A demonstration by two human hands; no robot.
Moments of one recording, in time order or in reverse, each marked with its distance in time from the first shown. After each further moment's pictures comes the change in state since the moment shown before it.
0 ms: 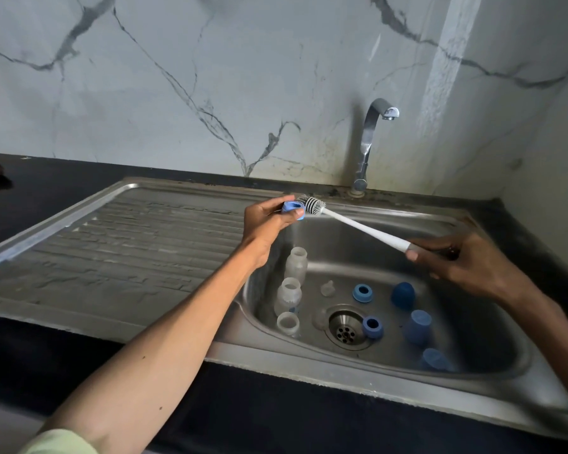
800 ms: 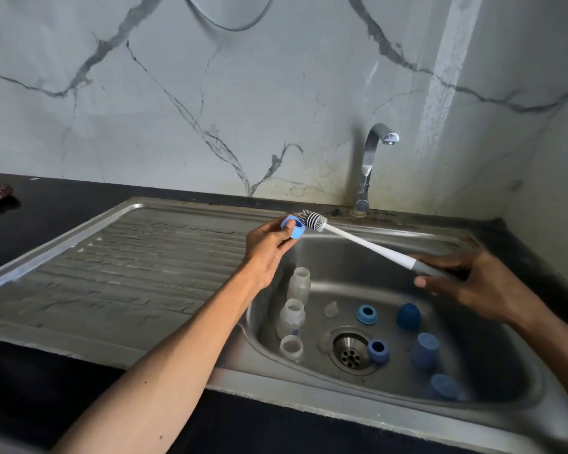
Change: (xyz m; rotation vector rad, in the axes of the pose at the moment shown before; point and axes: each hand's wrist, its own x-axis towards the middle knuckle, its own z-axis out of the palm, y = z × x) left_hand 0.007 -0.003 -0.001 -0.332 0.013 -0.152; right_hand -0.001 -0.004 -0.007 -0.044 0.003 0.019
